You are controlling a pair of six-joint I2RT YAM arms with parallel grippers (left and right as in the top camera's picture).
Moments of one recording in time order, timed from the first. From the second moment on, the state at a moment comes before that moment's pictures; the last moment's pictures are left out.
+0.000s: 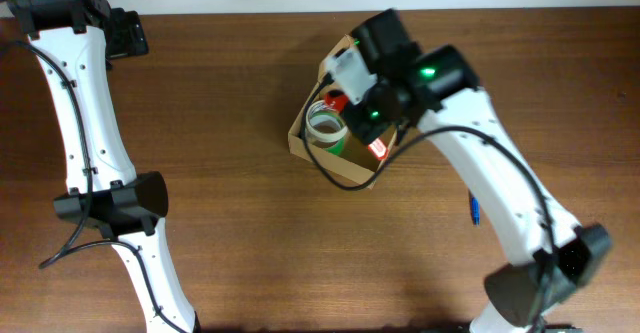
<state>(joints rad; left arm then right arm) 0.14 2.33 2.89 -1.69 -0.33 -0.13 0.50 1.83 1.90 -1.25 -0.10 -0.30</state>
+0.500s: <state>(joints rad) 0.14 2.33 2.89 -1.69 -0.33 -0.13 0.50 2.05 1.90 -1.14 -0.10 -0.53</state>
